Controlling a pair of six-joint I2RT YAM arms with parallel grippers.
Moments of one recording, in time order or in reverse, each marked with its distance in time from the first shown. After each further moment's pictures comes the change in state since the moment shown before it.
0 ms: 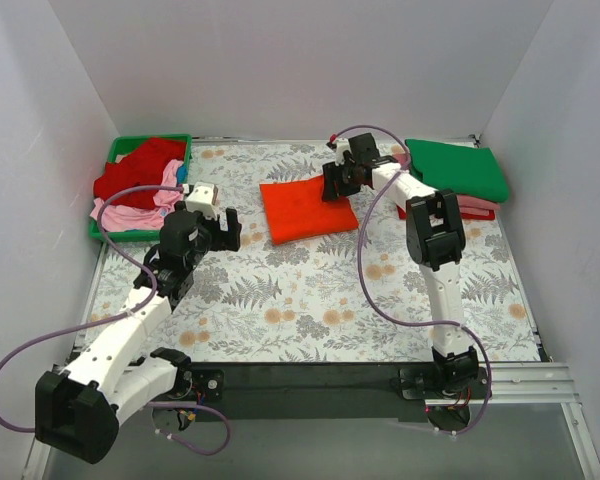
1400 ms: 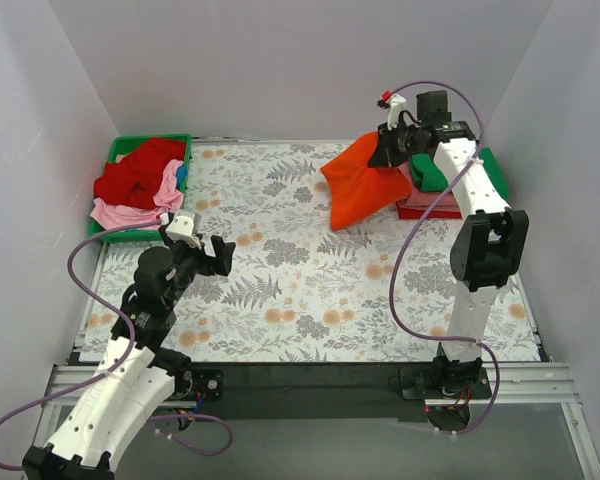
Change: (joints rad) left arm 0.000 -0.394 -0.134 -0.117 0.081 -0.026; right arm -0.189 -0.375 0.003 -0.307 -0.222 -0.254
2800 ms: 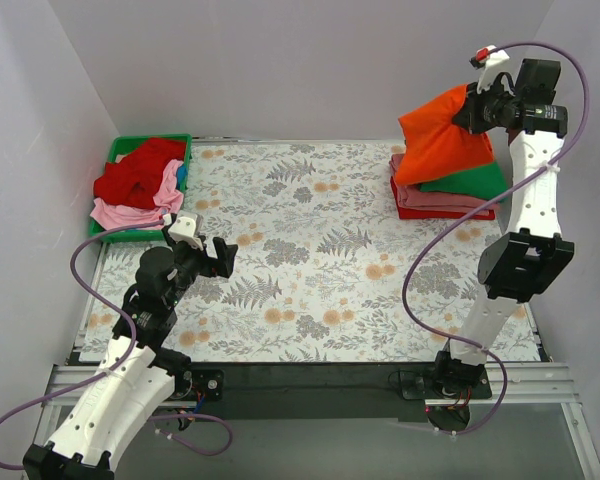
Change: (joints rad) left arm 0.000 0.003 -0.013 0.007 0.030 -0.003; right arm -0.332 -0.111 0.244 -0.092 0.060 -0.130
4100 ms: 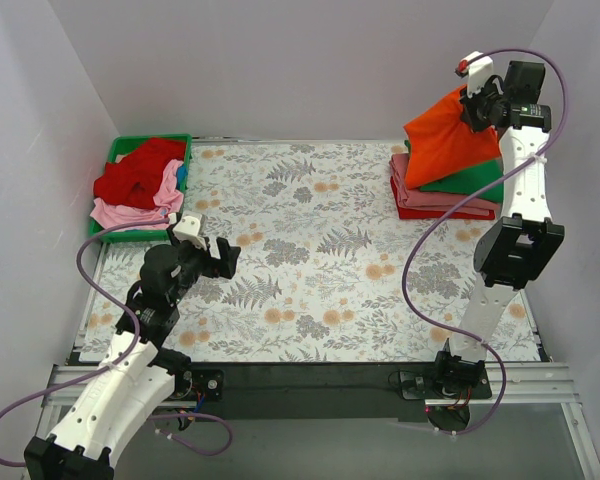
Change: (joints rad) left arm 0.000 0.032 -0.010 0.012 0.023 0.000; right arm 0.016 0.131 0.042 0.085 0.187 -0.253
